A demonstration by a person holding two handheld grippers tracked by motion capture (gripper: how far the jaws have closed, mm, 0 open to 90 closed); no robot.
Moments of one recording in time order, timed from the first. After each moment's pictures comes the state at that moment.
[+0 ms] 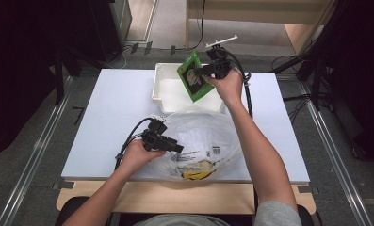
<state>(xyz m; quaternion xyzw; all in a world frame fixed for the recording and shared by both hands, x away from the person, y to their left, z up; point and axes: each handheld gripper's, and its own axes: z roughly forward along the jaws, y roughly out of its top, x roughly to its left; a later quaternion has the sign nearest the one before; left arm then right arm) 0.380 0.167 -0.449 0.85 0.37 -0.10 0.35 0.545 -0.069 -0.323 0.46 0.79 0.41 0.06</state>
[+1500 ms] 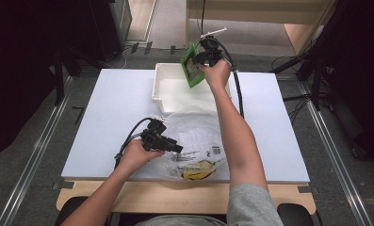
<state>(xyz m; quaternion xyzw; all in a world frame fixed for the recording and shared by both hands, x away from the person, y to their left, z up) 0.380 0.168 -0.449 0.85 0.37 -0.10 0.35 0.622 -0.045 -0.349 0.52 0.76 0.38 0.11</state>
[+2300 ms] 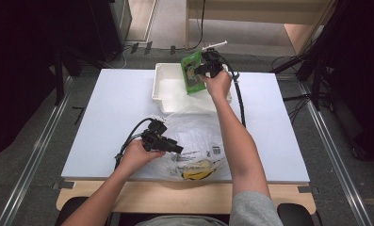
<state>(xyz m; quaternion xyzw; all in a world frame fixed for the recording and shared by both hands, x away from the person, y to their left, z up) 0.379 0.167 -0.450 0.86 0.37 -0.10 0.35 0.611 -0.053 -0.385 0.53 0.76 0.37 0.09</state>
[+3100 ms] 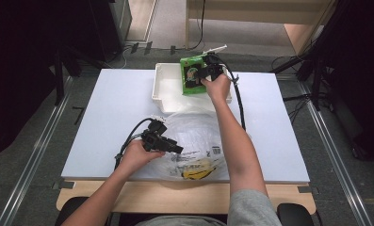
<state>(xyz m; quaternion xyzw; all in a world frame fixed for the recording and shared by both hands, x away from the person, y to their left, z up) 0.380 0.168 -0.450 0.86 0.37 -0.11 0.34 0.621 -0.056 -0.408 0.54 0.76 0.36 0.08</state>
